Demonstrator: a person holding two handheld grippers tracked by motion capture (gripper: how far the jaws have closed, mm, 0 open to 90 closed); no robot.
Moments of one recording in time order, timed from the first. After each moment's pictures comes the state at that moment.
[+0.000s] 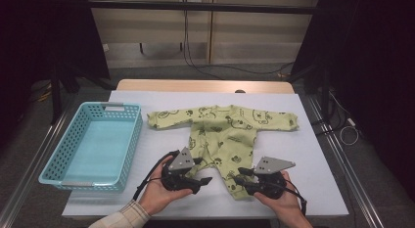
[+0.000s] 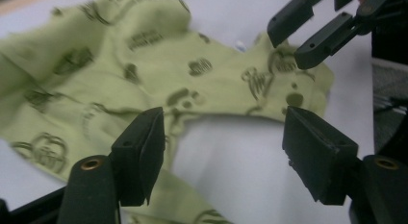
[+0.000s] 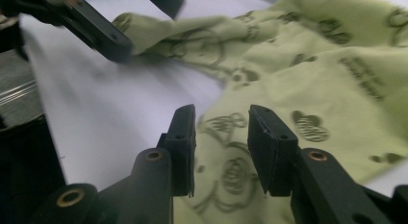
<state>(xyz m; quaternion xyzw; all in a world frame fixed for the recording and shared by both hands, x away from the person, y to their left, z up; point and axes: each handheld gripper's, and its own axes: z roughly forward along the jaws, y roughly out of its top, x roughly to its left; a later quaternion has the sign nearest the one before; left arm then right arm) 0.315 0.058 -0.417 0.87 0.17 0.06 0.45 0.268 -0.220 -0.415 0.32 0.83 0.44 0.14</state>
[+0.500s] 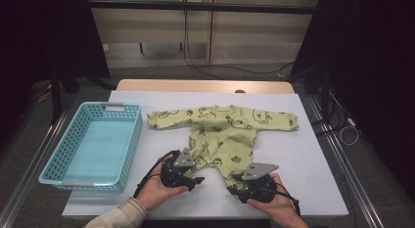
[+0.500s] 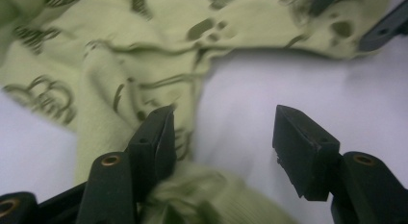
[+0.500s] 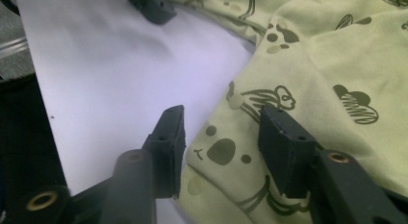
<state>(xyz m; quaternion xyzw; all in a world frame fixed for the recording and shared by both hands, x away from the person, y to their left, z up) 0.339 0.069 -0.439 0.90 0.18 0.08 0.38 0.270 -0.203 -0.436 0.29 0.87 0.37 0.12</state>
